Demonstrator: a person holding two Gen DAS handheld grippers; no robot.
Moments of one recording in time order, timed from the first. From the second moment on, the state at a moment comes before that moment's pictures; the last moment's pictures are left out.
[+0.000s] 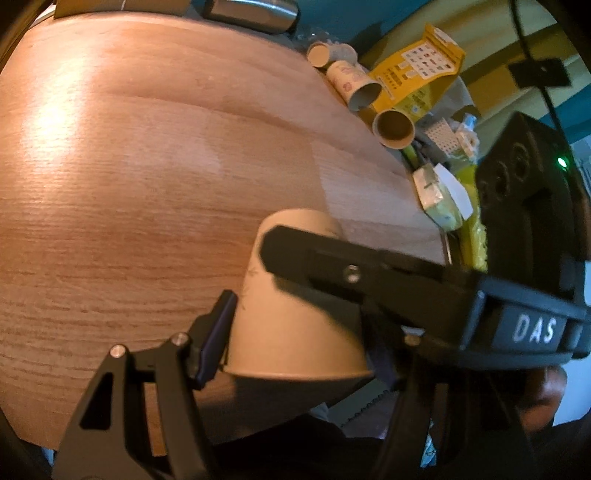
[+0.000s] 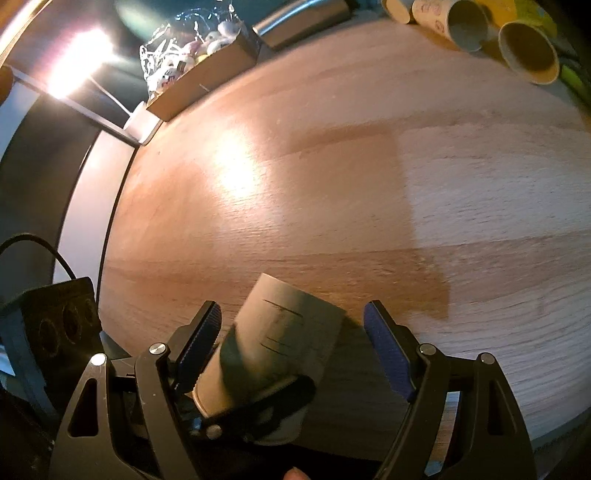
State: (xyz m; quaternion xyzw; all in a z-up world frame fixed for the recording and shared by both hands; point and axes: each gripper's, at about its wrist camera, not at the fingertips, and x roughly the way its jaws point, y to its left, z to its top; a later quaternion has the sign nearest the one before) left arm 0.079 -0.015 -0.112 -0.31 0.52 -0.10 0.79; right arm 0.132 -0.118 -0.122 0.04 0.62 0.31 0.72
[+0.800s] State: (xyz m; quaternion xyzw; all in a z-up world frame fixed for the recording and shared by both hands) left arm 0.040 0.021 -0.100 -0.28 0.48 -0.10 0.82; right arm 0.105 -0.104 -0.086 -0.03 0.46 0.27 0.85
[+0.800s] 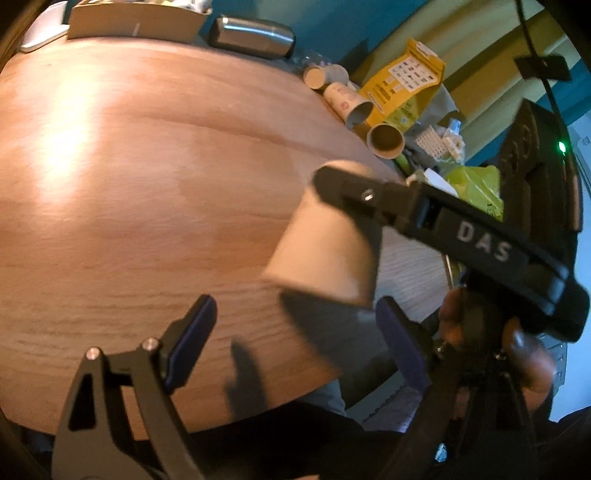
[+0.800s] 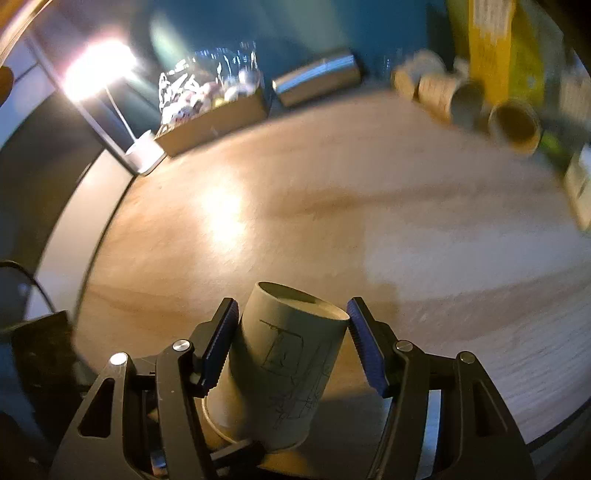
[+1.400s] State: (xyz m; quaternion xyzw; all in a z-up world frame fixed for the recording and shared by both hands) left arm -0.006 0.076 -0.112 -0.29 0.46 -0.04 0.84; right arm 0.013 -0.103 -0.117 -0.20 0.19 0.17 0.95
